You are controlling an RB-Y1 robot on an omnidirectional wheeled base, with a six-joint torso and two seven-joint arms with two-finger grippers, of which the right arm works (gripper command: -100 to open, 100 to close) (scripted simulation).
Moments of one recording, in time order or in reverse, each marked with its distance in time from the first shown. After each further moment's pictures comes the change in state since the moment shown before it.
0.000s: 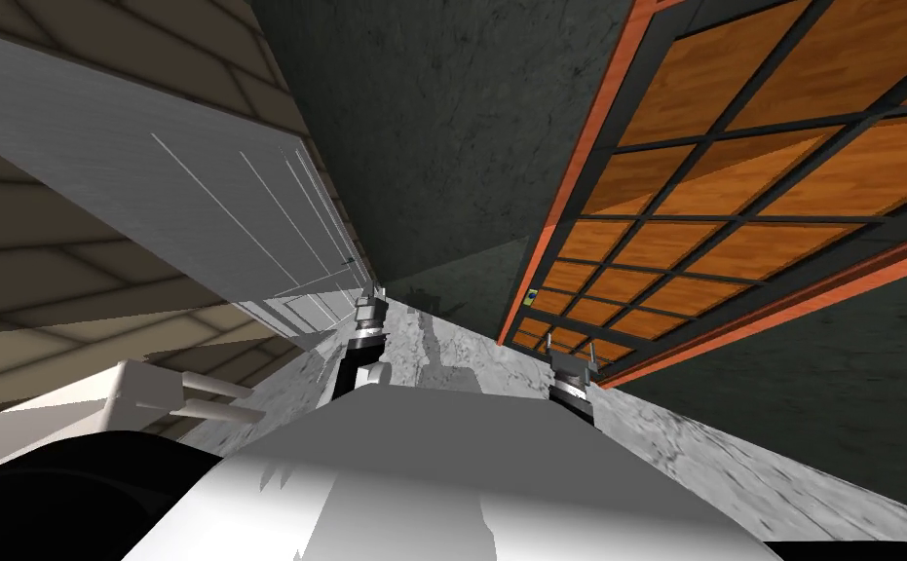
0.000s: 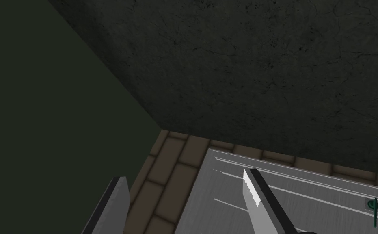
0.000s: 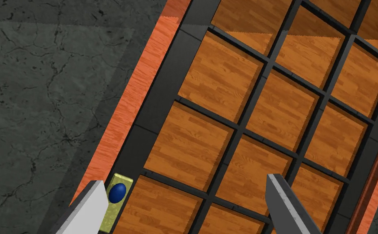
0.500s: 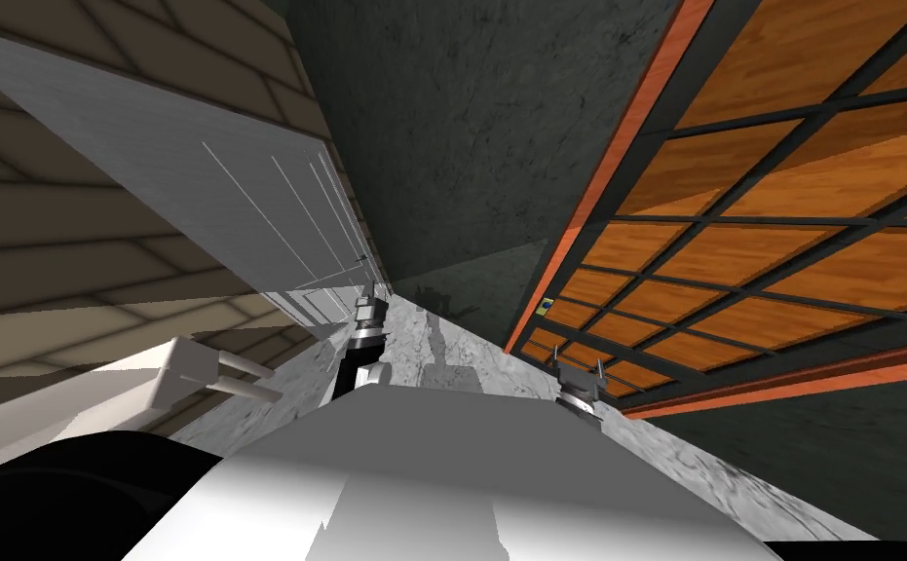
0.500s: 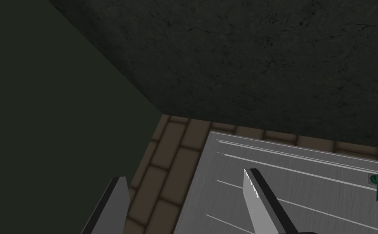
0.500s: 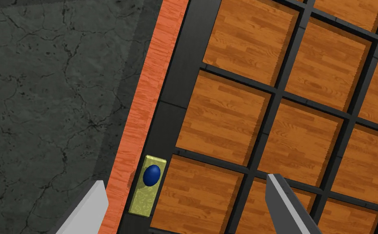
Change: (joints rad) arm 0.004 -0.028 -0.012 0.132 -0.084 -0.042 -0.144
